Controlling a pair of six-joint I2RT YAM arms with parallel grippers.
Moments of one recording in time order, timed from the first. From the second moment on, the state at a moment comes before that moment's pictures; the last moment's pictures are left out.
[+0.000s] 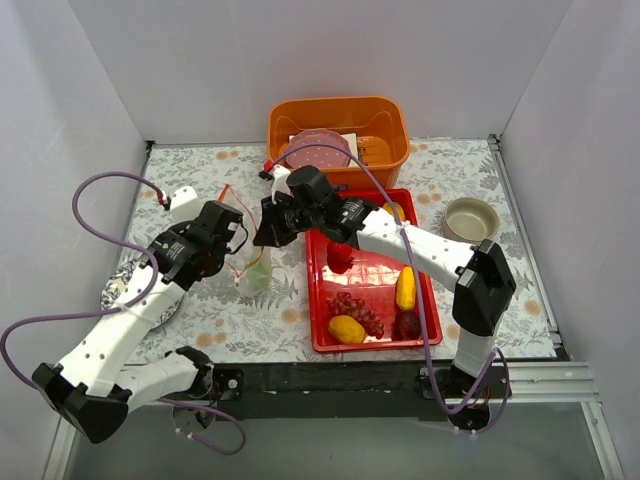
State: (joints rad) left arm -0.56 1.05 1.17 -1.11 -0.75 -0.89; right arm 0.97 1.79 1.61 -0.29 -0.36 0.44
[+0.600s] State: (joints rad) left arm -0.56 1.01 1.09 -0.90 -0.63 -0.79; right arm 0.91 1.62 1.24 -0.33 -0.19 0.46
